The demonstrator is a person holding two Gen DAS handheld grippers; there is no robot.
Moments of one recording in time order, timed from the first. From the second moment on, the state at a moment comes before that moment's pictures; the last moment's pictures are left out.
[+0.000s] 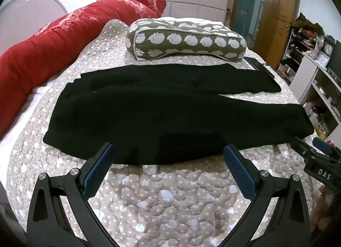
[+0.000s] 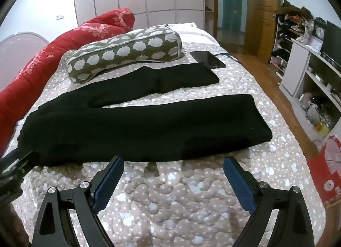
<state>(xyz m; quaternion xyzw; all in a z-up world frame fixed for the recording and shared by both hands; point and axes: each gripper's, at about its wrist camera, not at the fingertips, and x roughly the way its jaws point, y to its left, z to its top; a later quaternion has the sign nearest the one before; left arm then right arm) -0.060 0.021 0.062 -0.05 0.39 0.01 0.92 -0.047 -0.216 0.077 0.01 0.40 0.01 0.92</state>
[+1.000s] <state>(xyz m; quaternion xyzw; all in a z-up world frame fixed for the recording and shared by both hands) -0.049 0.033 0.051 -0.05 0.40 0.03 0.91 -0.037 -0.222 0.066 0.02 0.44 0.00 0.90</state>
